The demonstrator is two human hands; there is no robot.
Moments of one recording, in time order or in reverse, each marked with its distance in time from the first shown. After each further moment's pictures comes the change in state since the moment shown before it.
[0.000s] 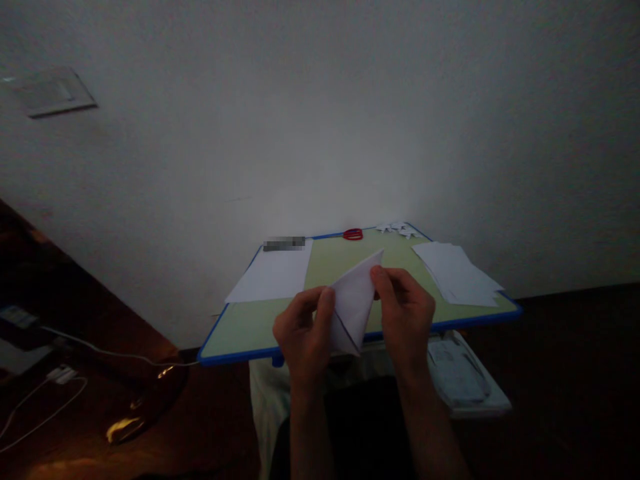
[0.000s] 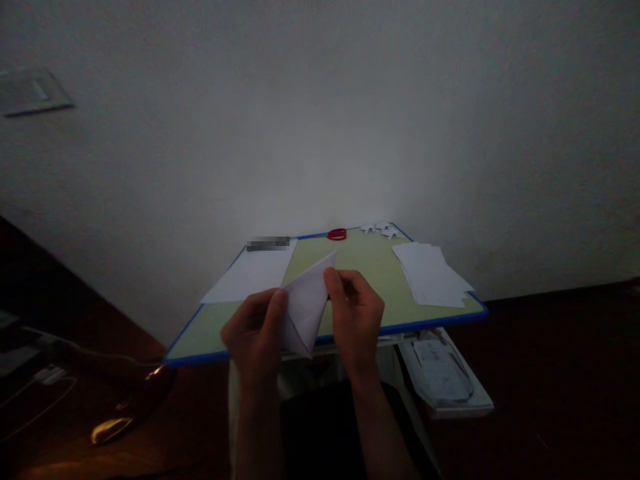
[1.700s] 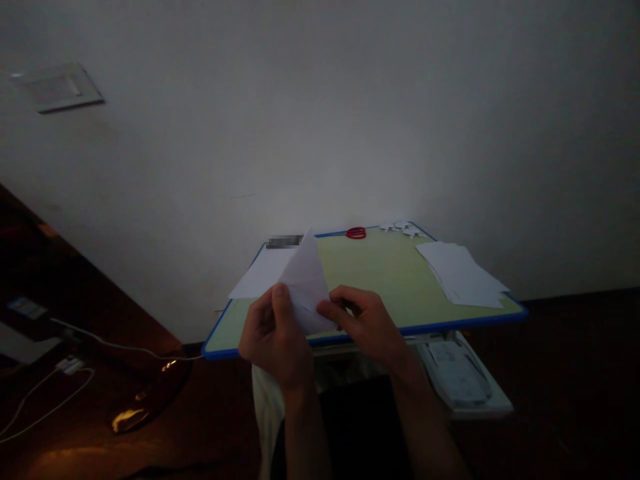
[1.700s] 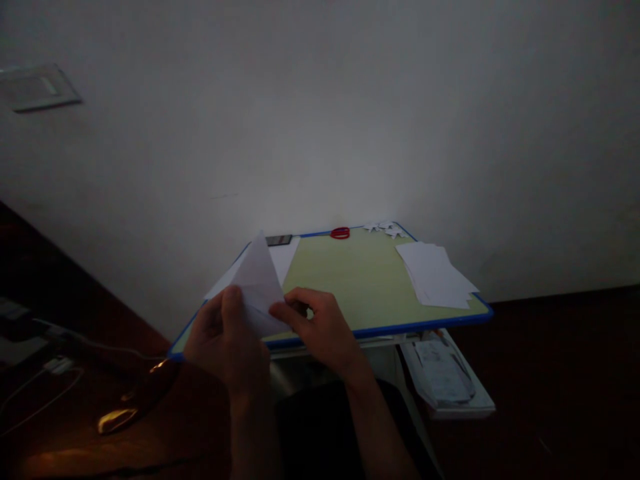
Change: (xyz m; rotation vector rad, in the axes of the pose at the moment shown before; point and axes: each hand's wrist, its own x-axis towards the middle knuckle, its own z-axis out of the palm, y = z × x) left_hand 0.004 -0.009 -0.004 0.139 0.549 0.005; right_hand -0.003 0.015 0.007 -0.022 -0.776 0.084
